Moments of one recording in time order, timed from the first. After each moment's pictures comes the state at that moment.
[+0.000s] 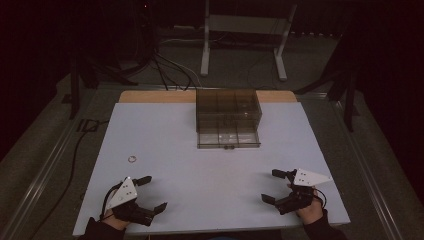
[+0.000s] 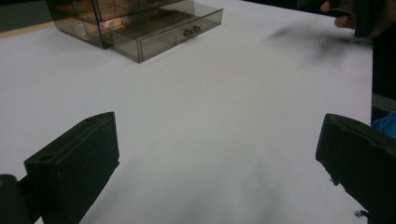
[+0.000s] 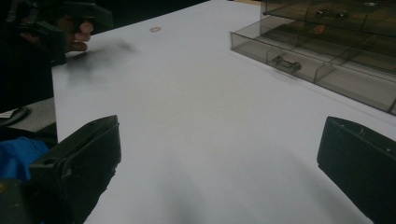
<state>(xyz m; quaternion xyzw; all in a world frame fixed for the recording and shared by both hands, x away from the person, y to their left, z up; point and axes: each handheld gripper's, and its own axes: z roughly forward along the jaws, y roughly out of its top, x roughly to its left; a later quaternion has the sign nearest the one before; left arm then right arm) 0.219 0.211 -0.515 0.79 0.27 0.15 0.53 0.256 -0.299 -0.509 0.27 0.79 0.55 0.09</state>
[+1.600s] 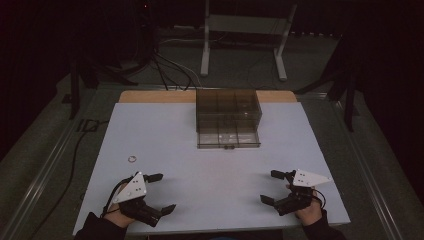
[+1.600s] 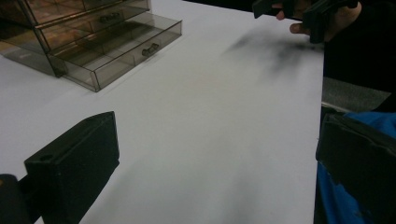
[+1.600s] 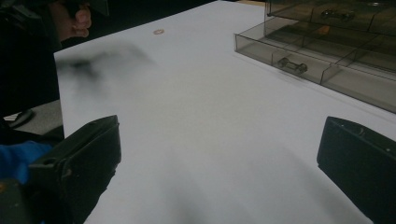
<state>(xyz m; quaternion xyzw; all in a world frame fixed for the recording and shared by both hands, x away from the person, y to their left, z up) 0.224 0.186 -0.478 0.82 0.22 0.12 0.52 0.253 -0.294 -0.508 0.27 0.78 0.55 0.08</state>
